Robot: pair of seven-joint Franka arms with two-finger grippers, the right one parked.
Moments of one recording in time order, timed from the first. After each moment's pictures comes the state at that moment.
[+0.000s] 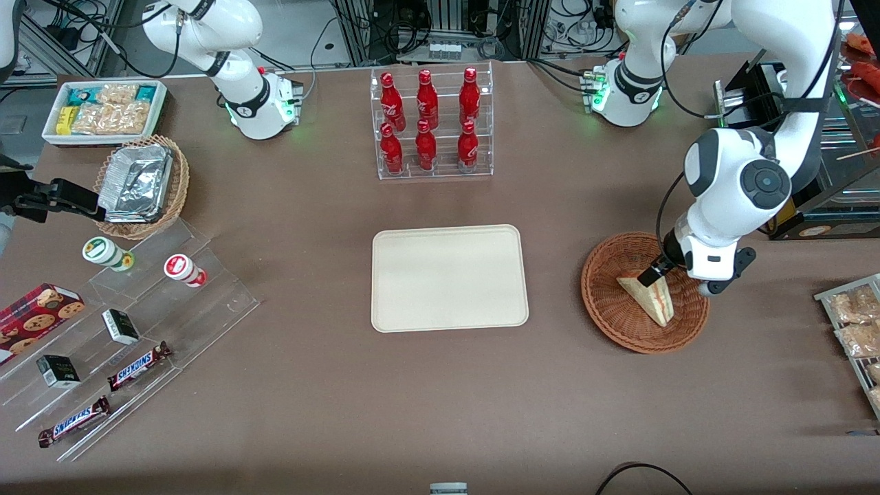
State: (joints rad) arm 0.00 0.15 -0.14 -2.19 -0.02 2.36 -0.81
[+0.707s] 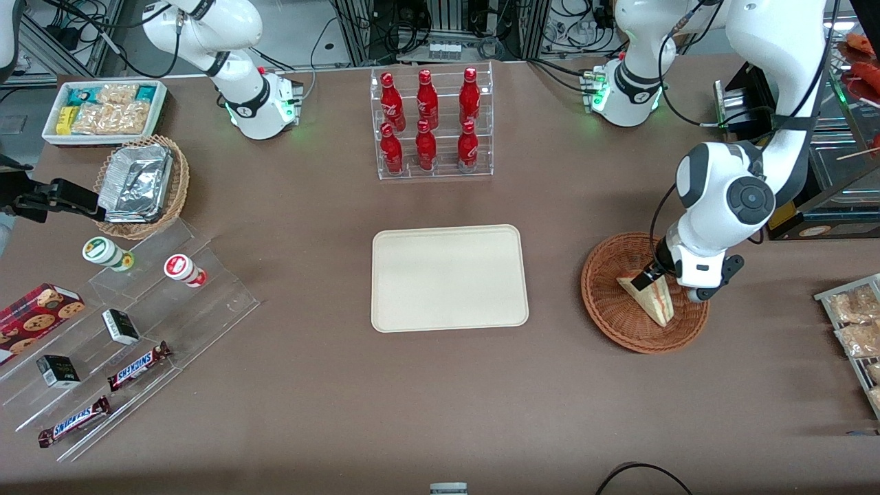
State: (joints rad) arm 0.00 0.21 -0.14 -2.19 0.00 2.39 -0.81
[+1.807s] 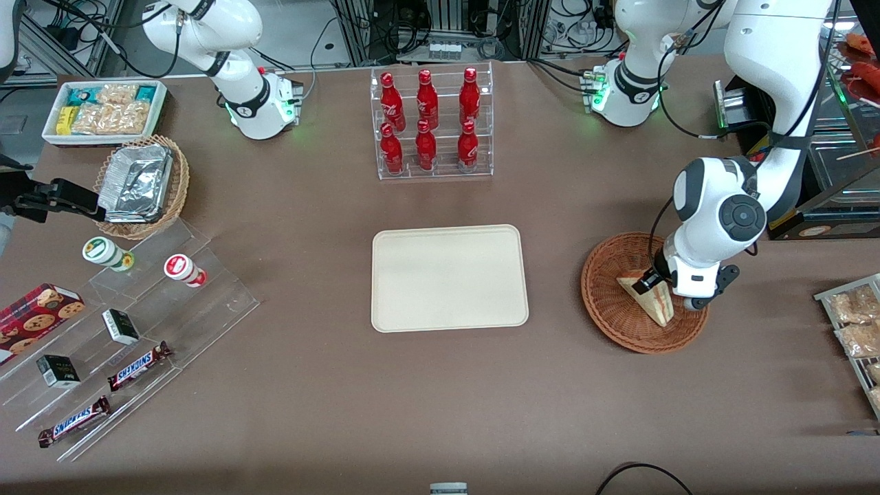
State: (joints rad) arm 0.01 0.28 -0.13 -2.16 0.04 2.40 -0.81
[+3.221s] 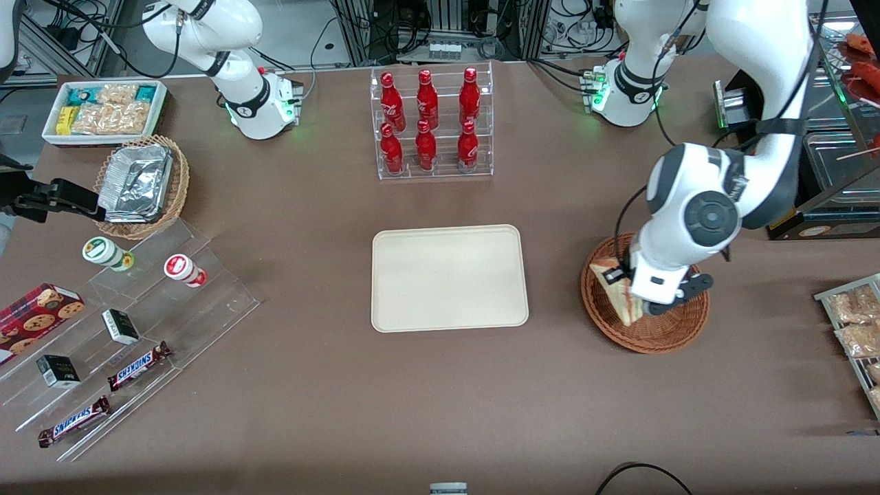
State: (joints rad) arm -0.16 0.29 -0.16 -1.86 0.04 2.02 -0.75
